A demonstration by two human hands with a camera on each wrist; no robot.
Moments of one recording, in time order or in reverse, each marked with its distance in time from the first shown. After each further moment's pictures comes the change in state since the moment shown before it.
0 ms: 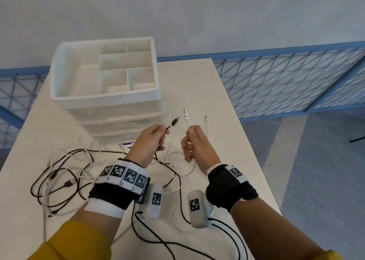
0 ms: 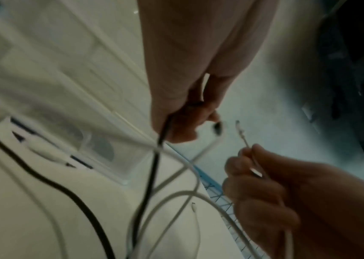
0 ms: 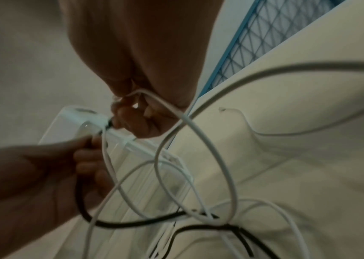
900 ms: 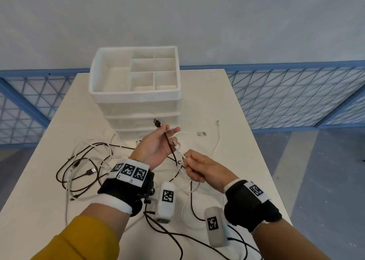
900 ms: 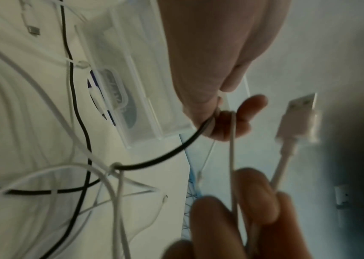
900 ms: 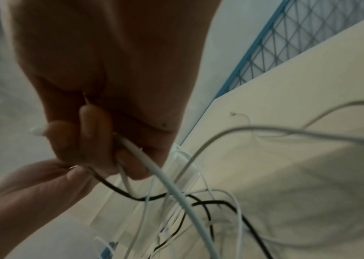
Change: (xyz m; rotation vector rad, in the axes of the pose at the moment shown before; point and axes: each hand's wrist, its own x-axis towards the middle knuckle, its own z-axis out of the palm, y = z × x) left_hand -0.035 0.003 -0.028 -0.848 -0.179 -0.175; right_hand -0.056 -0.003 0.013 -0.151 -0.544 0.025
